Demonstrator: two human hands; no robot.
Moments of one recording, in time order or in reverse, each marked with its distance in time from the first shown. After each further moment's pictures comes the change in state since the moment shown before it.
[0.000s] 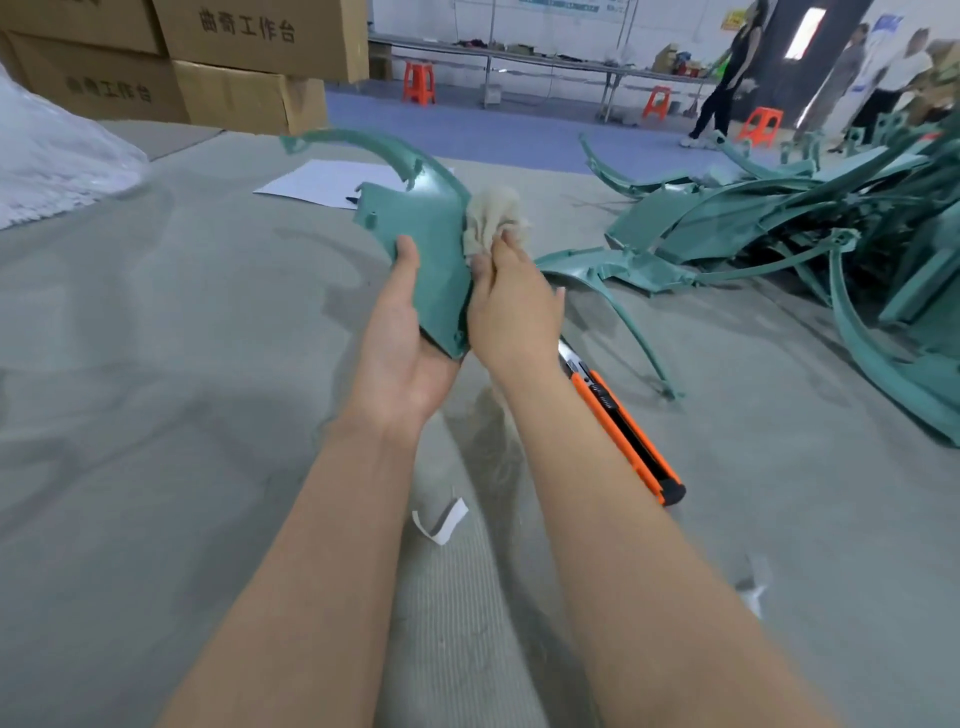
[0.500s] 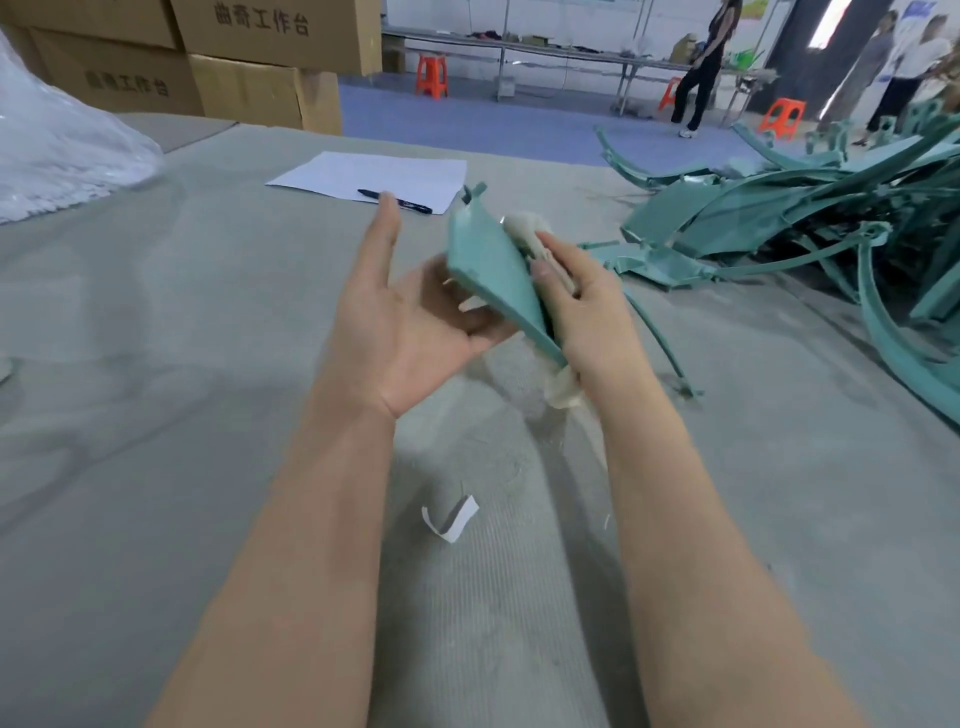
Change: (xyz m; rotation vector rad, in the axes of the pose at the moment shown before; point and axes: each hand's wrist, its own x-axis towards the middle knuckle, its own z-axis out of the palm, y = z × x) left_hand -0.005 0.016 -0.009 -0.043 -0.216 -0.149; right_hand 0.000 0.041 -0.028 0.450 -0.065 -0.015
